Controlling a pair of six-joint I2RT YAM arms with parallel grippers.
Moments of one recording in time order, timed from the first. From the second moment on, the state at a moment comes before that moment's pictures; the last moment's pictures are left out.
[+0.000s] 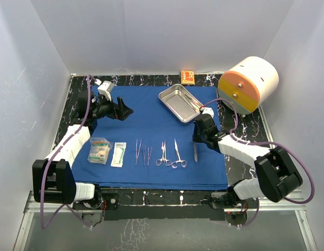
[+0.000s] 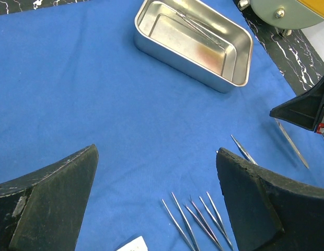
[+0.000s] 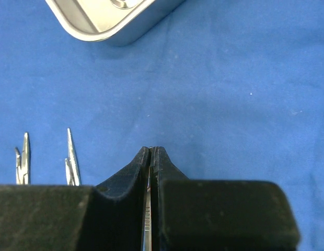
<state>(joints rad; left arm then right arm) -0.07 1.32 0.88 -0.01 0.64 -0.10 0.50 1.36 0.67 -0.11 0.19 0.51</state>
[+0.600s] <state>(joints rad) -0.07 1.32 0.88 -0.01 0.64 -0.11 0.50 1.45 0.66 -0.10 0.24 0.50</state>
